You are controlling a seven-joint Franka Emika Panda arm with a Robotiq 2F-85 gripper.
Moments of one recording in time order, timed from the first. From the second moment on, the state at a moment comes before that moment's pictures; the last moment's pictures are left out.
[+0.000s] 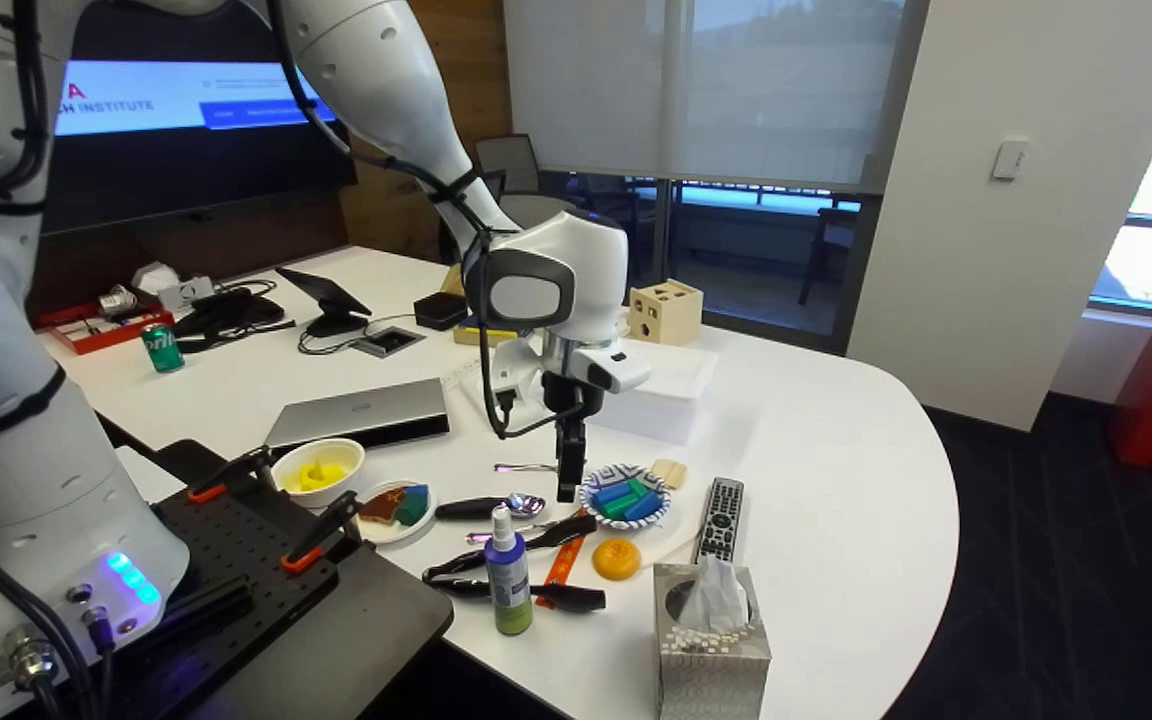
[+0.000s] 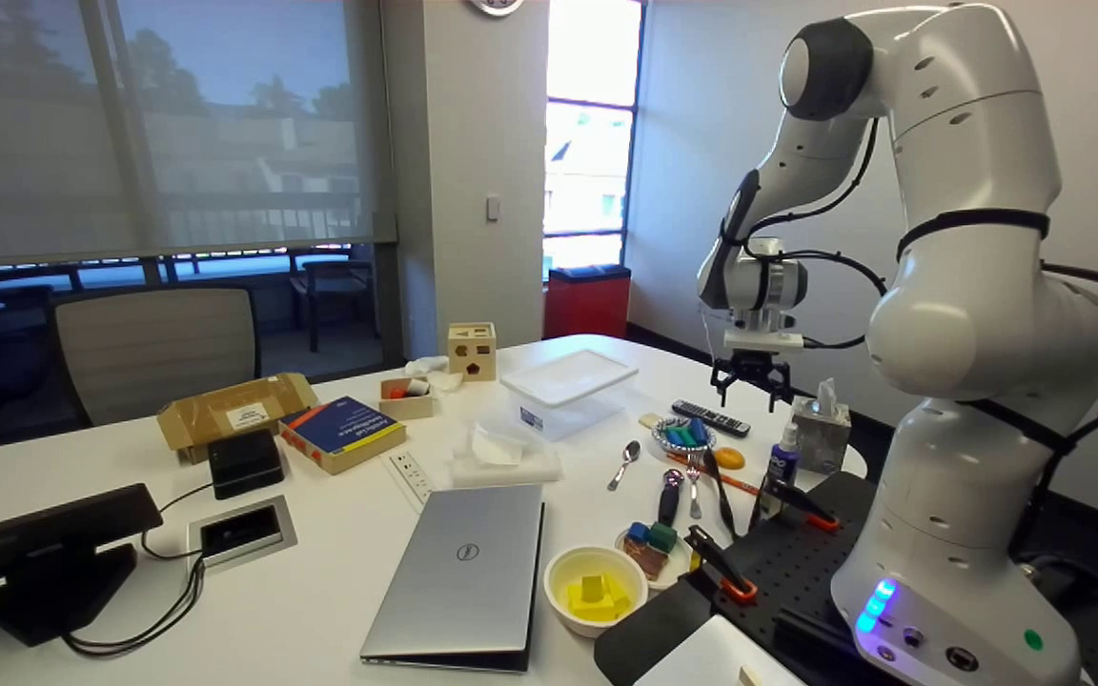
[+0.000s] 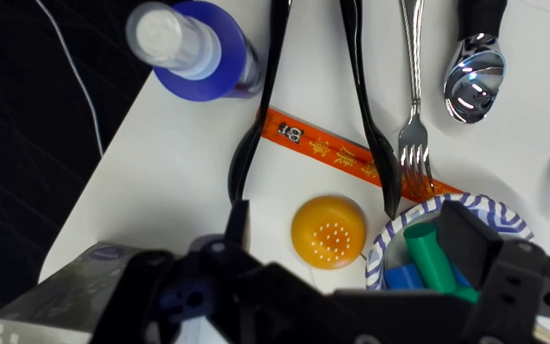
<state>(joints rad) -0.37 0.48 -0.30 -2.23 0.21 2.56 0.14</state>
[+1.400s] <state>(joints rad) -0.26 0.71 -0.38 -2.15 0.02 2.76 0.17</state>
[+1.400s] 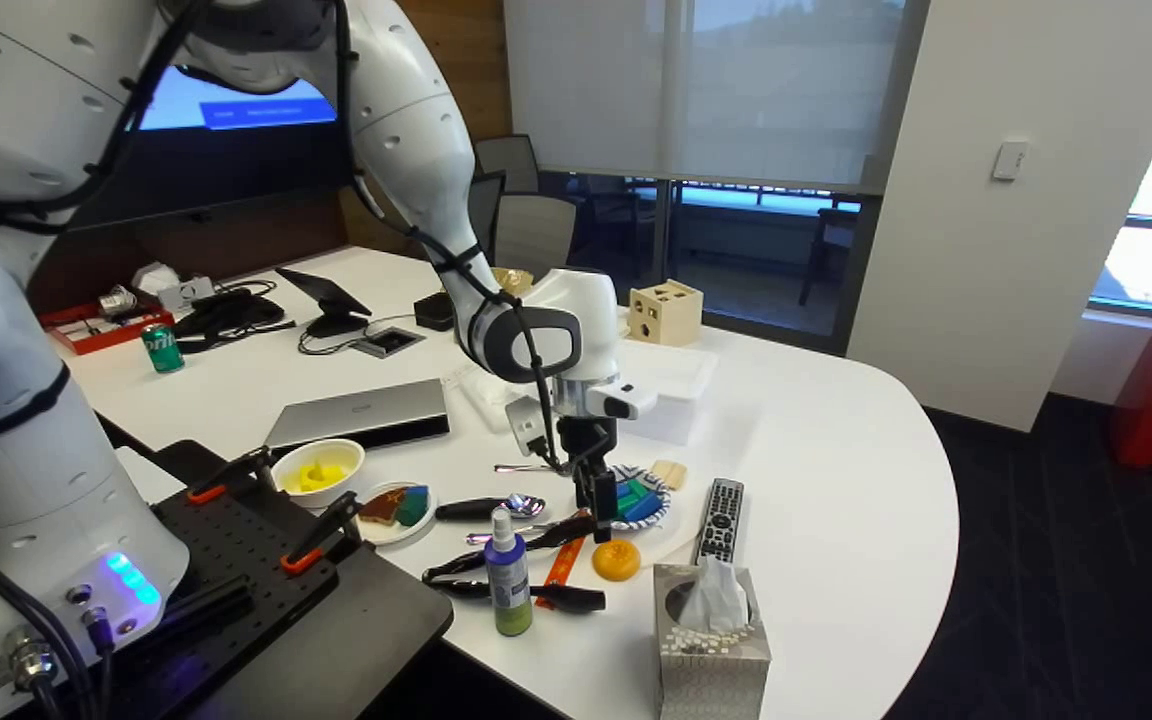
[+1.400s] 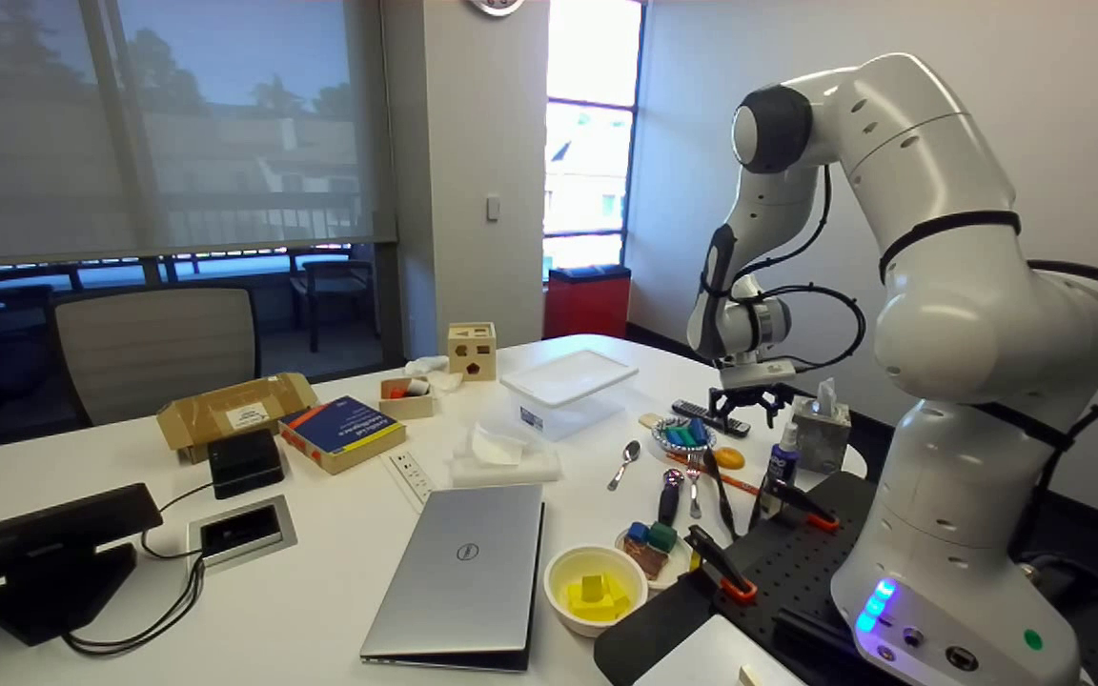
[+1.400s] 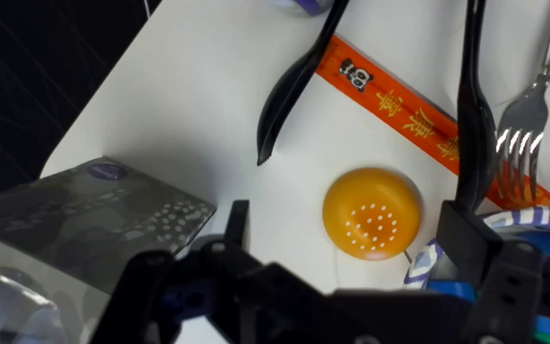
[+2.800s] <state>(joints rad) -0.66 0.93 -0.07 -1.86 -0.13 2.71 -0.62</state>
